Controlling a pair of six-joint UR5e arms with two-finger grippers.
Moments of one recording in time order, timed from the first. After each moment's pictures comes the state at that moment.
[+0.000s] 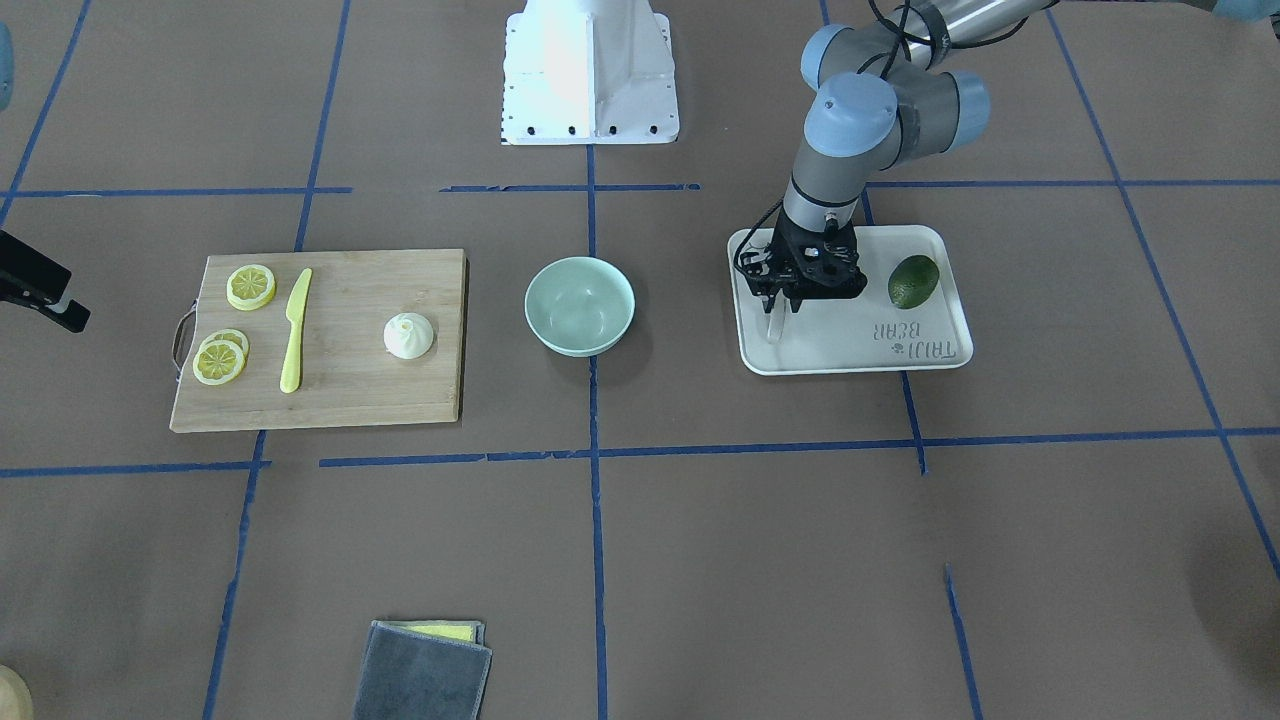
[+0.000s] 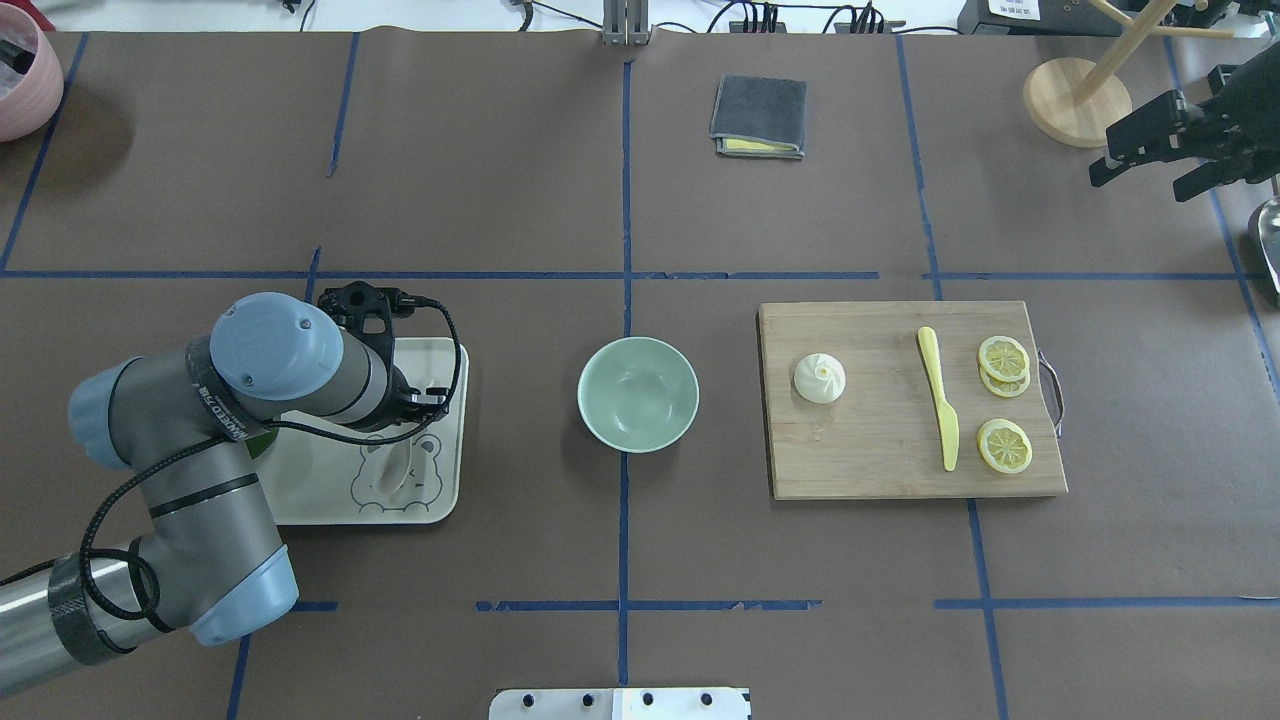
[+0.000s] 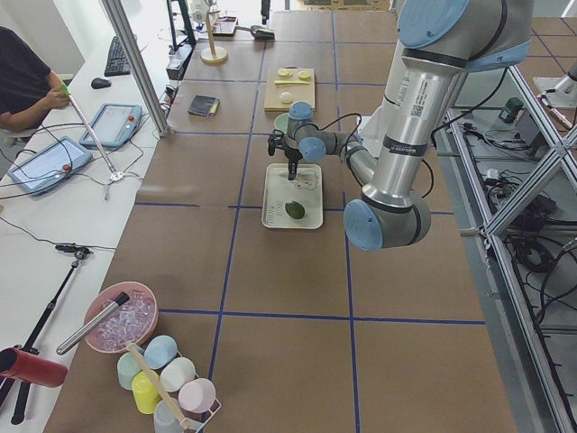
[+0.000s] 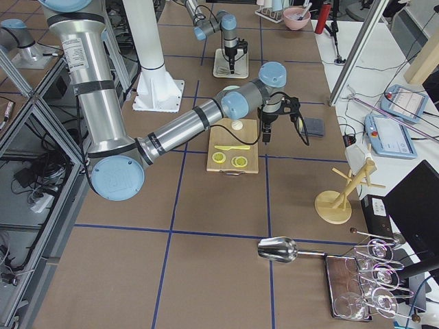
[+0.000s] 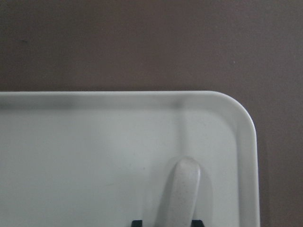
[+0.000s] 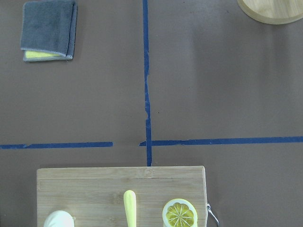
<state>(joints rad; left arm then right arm) -0.52 -1.92 -1.76 -1.82 -1.82 -1.22 1.24 -1.35 1.89 -1.56 2.40 0.68</state>
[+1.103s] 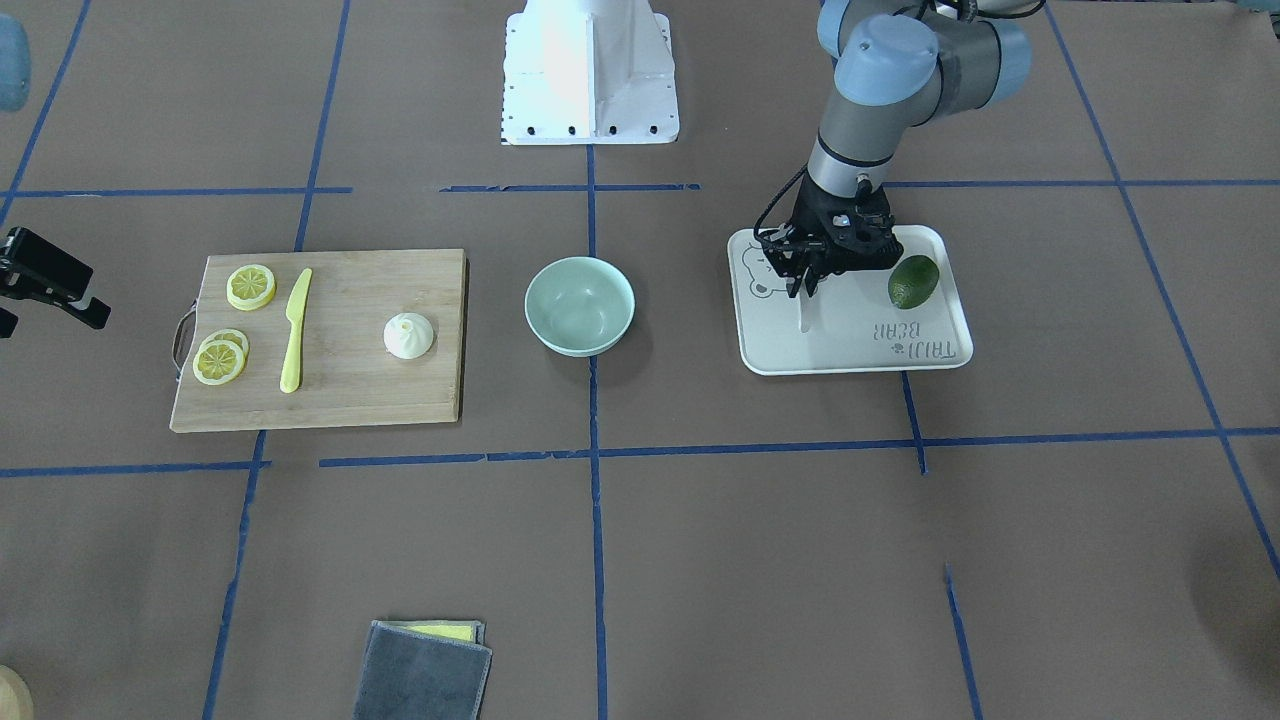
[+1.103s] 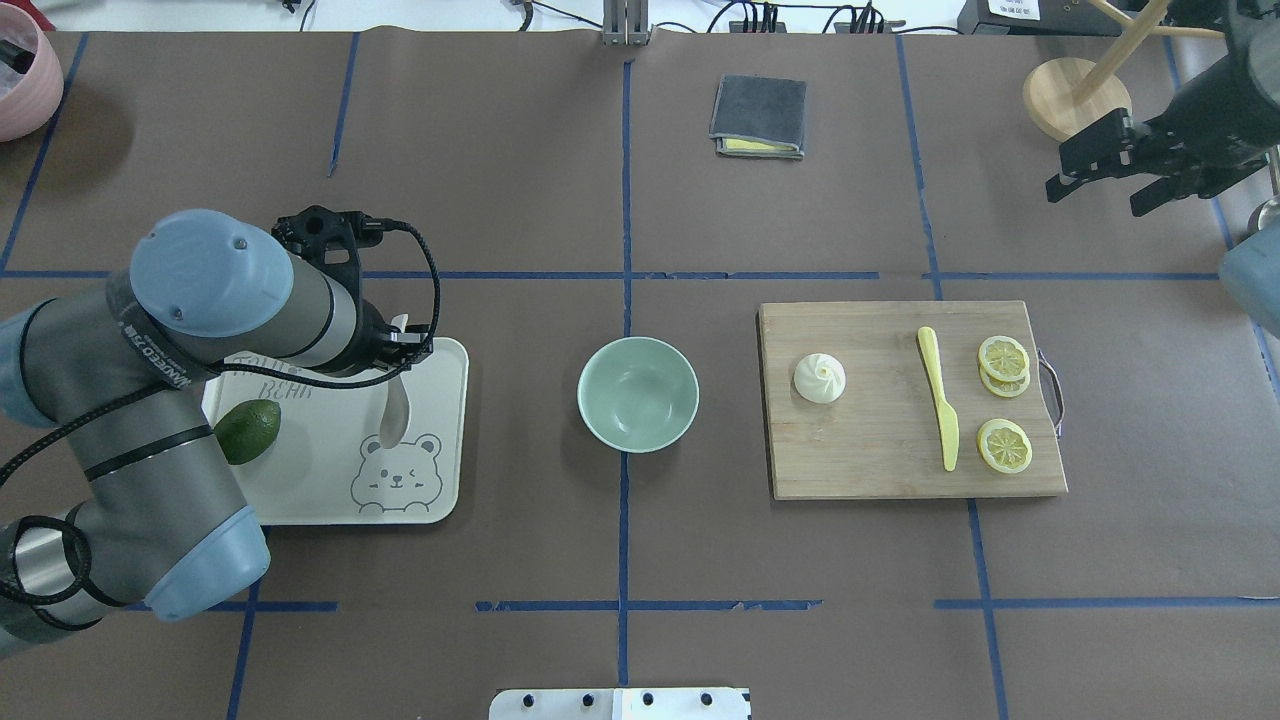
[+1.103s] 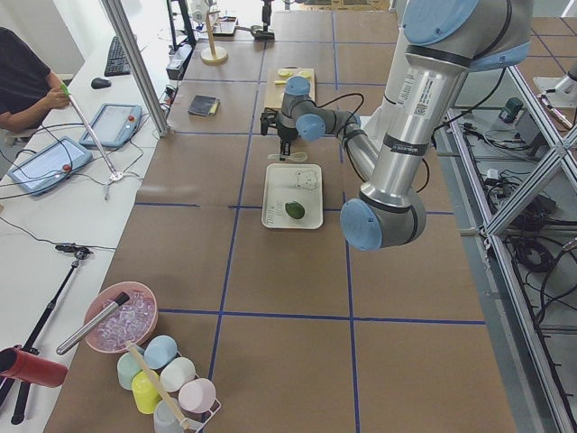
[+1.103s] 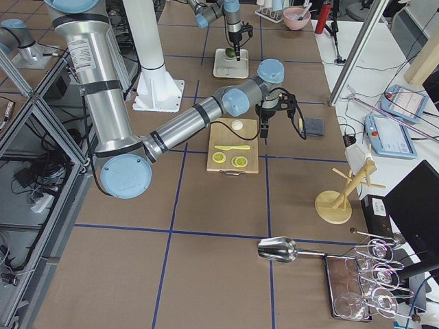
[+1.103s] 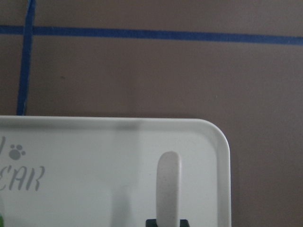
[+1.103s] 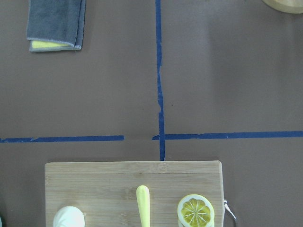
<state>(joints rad) -0.61 -1.98 -1.92 -1.66 -1.83 -1.28 1.14 -1.31 1.90 -1.56 2.35 0.78</state>
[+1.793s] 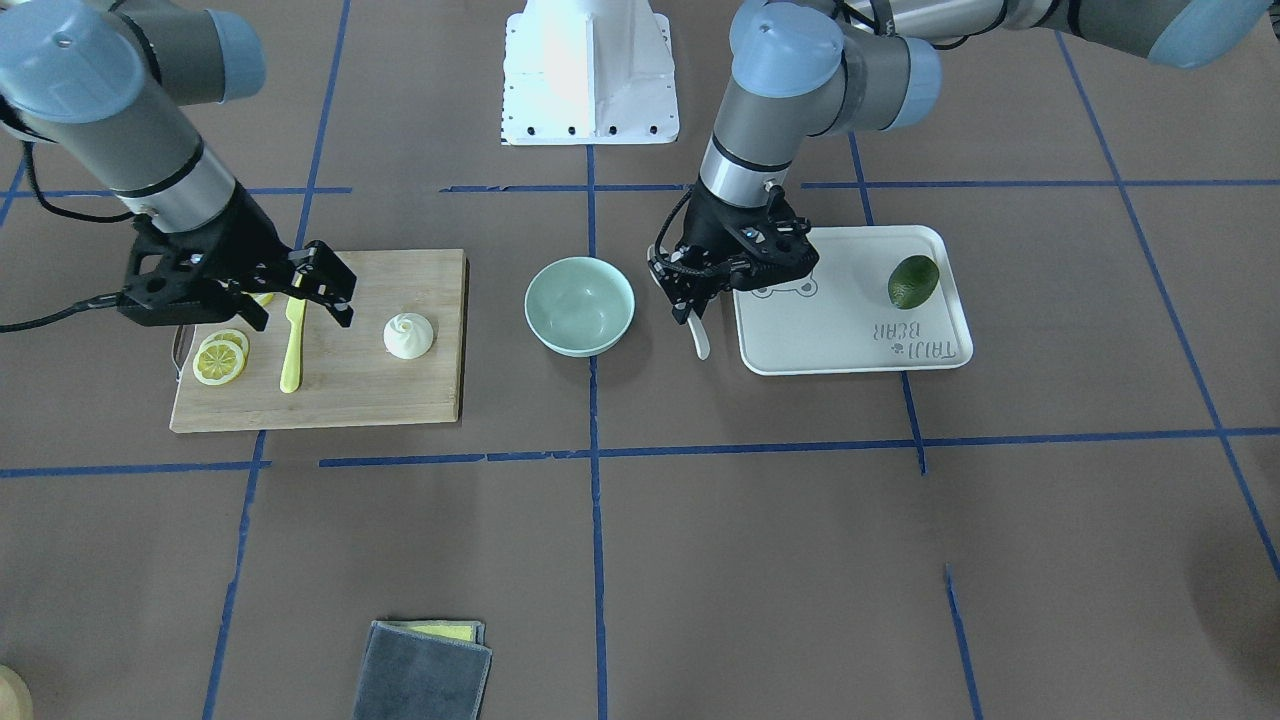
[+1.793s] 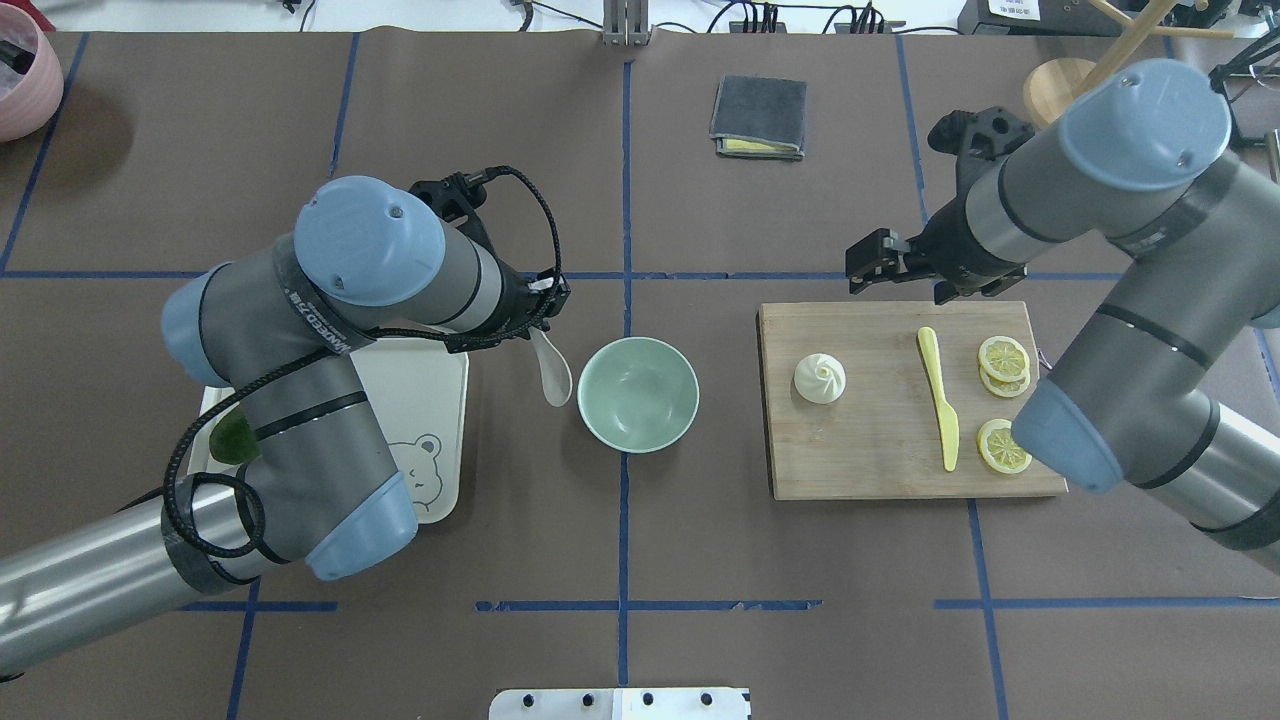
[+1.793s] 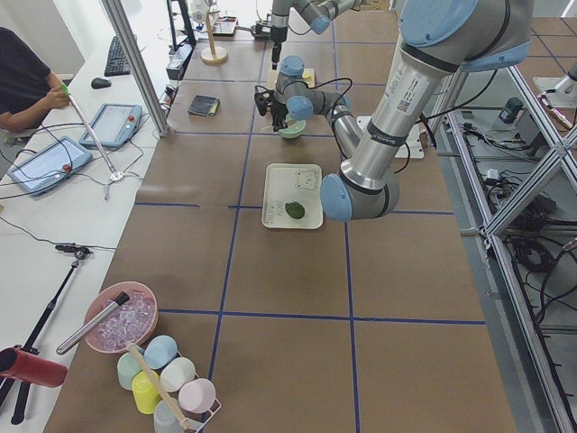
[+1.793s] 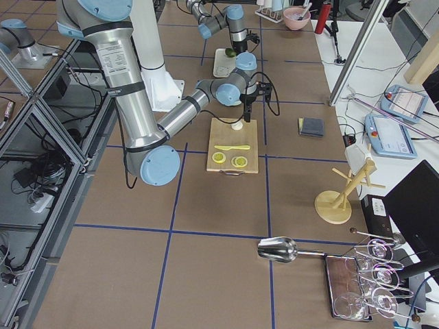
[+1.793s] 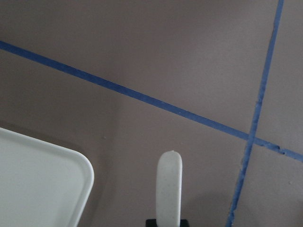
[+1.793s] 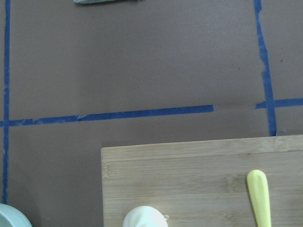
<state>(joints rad) -0.55 -2.21 -1.72 -1.80 -1.78 -1.67 0.77 -1.23 1.89 -1.41 2.03 1.14</state>
